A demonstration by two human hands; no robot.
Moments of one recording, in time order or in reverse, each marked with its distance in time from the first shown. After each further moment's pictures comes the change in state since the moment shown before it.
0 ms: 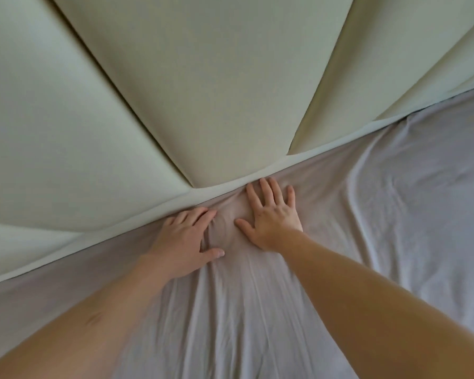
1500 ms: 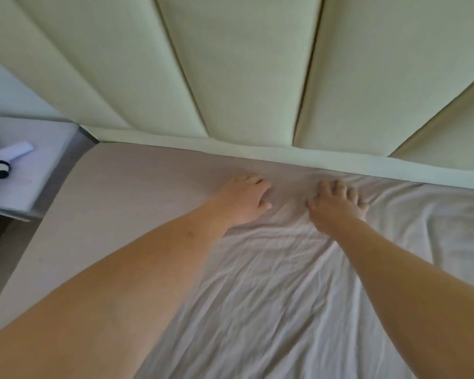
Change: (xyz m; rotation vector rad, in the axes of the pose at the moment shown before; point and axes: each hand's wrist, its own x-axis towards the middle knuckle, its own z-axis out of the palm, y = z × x) left_hand -0.194 -0.114 0.021 -0.160 0.100 -0.333; right_hand -0.048 -0.209 -0.003 -0.072 -0.183 -0.037
